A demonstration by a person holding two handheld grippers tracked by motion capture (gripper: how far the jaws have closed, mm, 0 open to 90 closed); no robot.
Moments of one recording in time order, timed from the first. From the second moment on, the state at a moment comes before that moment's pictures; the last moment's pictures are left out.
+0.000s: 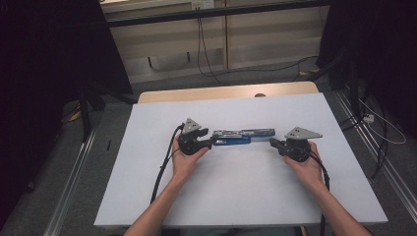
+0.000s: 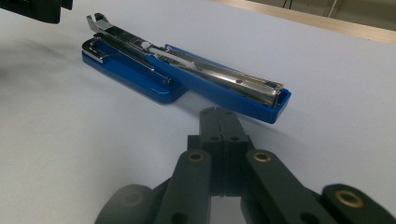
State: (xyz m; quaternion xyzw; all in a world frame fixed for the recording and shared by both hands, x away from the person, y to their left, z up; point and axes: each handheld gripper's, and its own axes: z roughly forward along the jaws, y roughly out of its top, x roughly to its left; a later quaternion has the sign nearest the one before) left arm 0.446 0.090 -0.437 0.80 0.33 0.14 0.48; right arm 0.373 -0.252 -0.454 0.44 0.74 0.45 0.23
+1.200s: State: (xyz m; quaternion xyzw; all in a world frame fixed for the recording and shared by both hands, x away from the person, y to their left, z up) left arm 0.452 0.059 -0.449 0.84 0.30 0.14 0.43; right arm 0.389 -0.254 -0.456 0.46 0.76 0.42 0.20
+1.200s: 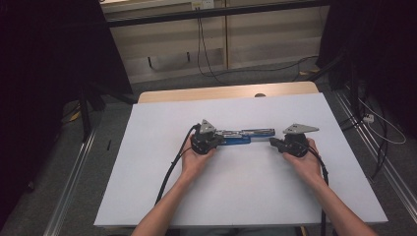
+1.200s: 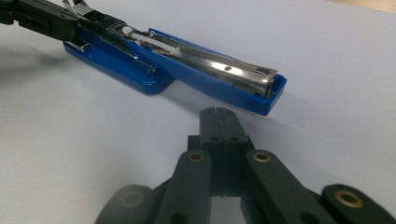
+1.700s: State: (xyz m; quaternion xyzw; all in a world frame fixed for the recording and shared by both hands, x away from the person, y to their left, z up) left arm 0.456 0.060 -0.449 0.84 0.31 0.13 0.43; right arm 0.405 -0.240 -0.453 0.47 0.78 0.37 0.18
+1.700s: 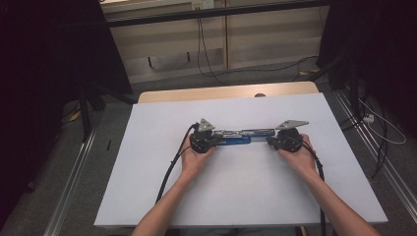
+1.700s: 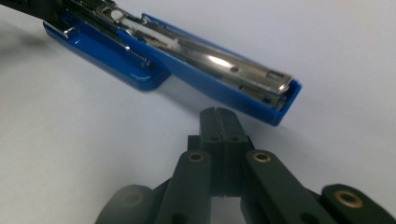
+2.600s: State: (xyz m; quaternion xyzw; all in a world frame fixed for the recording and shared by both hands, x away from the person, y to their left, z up) left arm 0.455 0.060 -0.450 0.84 0.30 0.14 0.43; right arm 0.413 -0.242 -0.459 0.49 0.77 0.36 0.20
